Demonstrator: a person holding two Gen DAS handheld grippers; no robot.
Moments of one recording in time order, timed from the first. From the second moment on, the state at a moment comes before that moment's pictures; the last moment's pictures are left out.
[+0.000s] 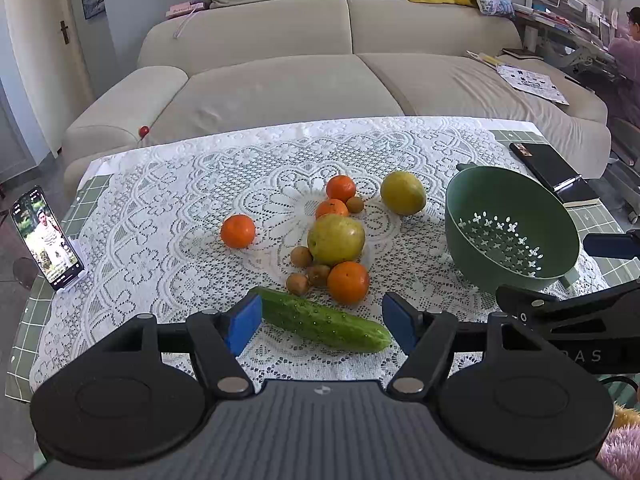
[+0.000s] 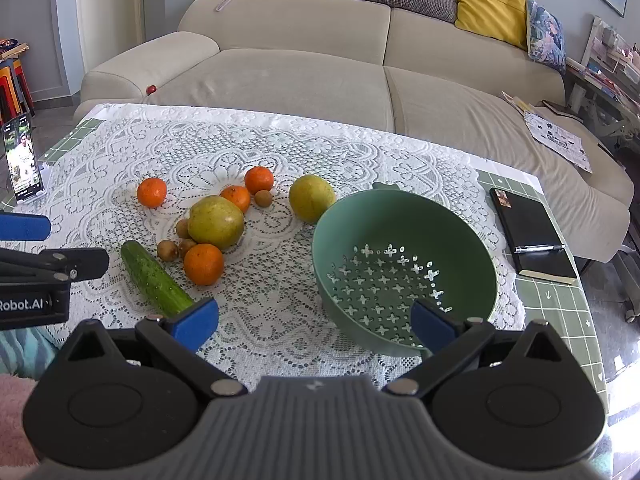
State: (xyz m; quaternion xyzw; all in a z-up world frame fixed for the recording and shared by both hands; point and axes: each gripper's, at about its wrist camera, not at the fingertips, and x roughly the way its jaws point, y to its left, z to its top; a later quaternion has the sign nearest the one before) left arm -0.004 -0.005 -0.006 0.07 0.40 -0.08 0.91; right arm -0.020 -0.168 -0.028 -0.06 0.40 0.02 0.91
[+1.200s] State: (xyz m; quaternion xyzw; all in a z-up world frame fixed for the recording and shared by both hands) left arm -0.002 0.002 -0.010 0.06 0.41 -0.08 0.90; right arm -0.015 -0.172 -0.034 -0.05 0.42 0.01 0.91
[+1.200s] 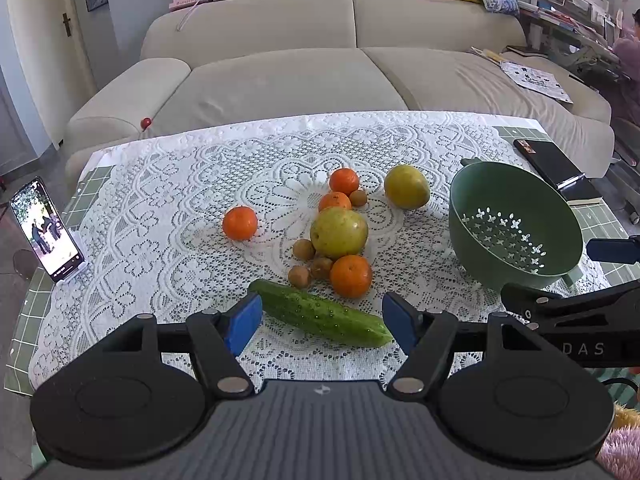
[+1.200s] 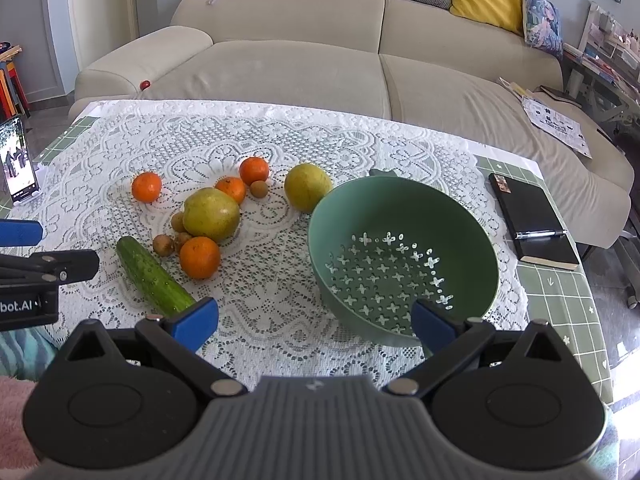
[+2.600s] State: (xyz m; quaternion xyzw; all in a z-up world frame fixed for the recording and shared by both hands) left arm 0.085 0.005 -0.019 0.03 0.42 -0.11 0.90; right arm 0.090 -0.171 -0.036 -0.04 0.40 0.14 0.90
